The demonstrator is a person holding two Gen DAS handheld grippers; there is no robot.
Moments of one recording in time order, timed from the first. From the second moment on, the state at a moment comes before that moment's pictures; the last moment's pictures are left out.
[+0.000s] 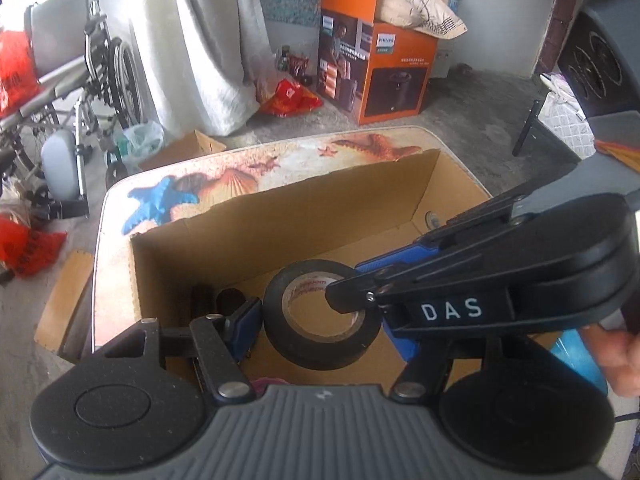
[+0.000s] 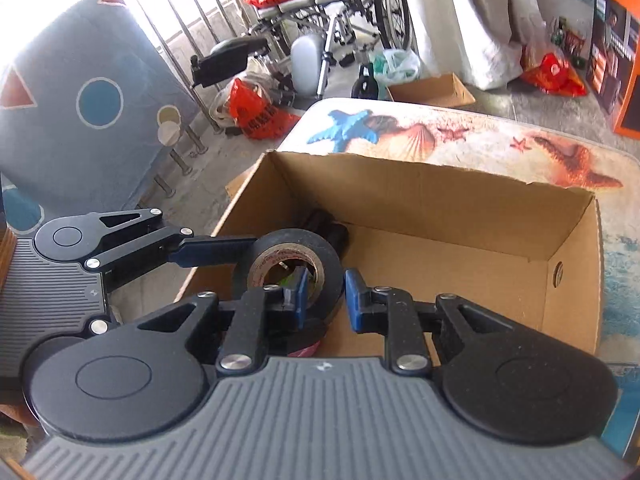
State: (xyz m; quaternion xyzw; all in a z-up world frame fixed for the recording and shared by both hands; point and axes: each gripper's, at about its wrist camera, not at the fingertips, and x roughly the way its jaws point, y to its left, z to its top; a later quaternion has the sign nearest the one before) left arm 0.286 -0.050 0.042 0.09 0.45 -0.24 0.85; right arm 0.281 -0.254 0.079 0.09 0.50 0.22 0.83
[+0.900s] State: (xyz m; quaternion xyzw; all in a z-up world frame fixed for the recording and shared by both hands) left arm 0.327 -0.055 0.024 0.07 0.51 -0.21 0.83; right arm 0.328 -0.267 0.017 0.15 0.53 0.20 0.81
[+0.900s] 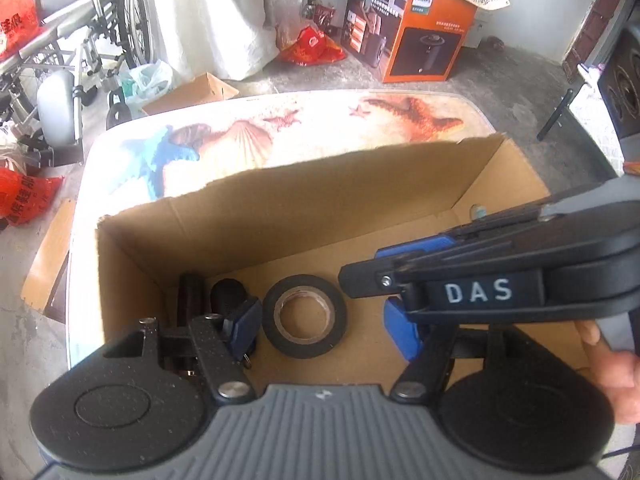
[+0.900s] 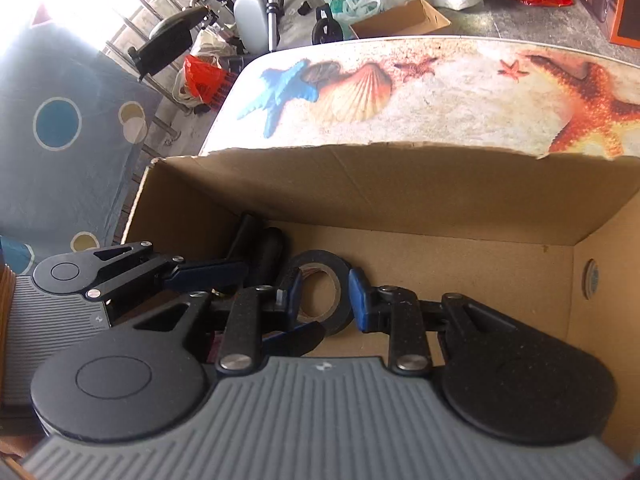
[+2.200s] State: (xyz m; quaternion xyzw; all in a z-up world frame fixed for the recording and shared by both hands) left arm 0.083 -0.138 -0.055 0.16 0.32 -0.24 0.90; right arm 0.082 -0.355 -0.055 0.30 0.42 0.17 0.84
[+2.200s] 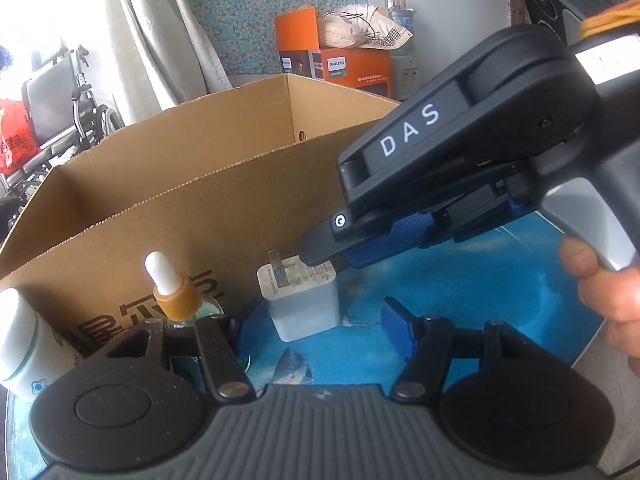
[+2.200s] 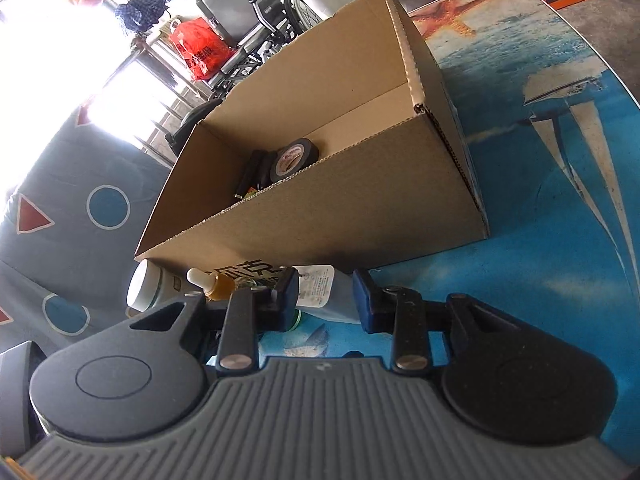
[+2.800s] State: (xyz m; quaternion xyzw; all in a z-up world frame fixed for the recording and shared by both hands) left arm 0.067 -0.140 -0.057 0.10 0.34 -0.33 0.87; right arm 0.062 -0.372 -0.056 0.31 0.44 0.13 0.83
